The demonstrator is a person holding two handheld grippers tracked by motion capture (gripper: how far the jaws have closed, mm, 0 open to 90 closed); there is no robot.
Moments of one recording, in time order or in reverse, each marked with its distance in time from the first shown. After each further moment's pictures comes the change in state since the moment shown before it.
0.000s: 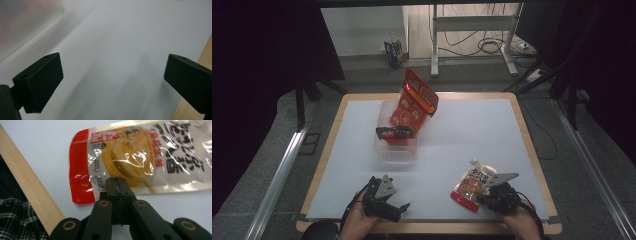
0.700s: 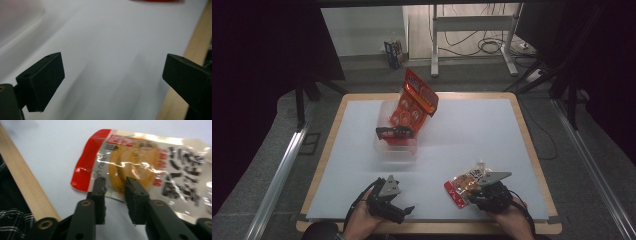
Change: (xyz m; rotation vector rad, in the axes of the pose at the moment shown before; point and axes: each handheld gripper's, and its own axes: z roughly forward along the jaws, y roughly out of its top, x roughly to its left) left arm -0.008 0.012 0.006 0.011 -0.114 0.001; right arm 0.011 0.014 0.004 -0.053 -0.008 -0.034
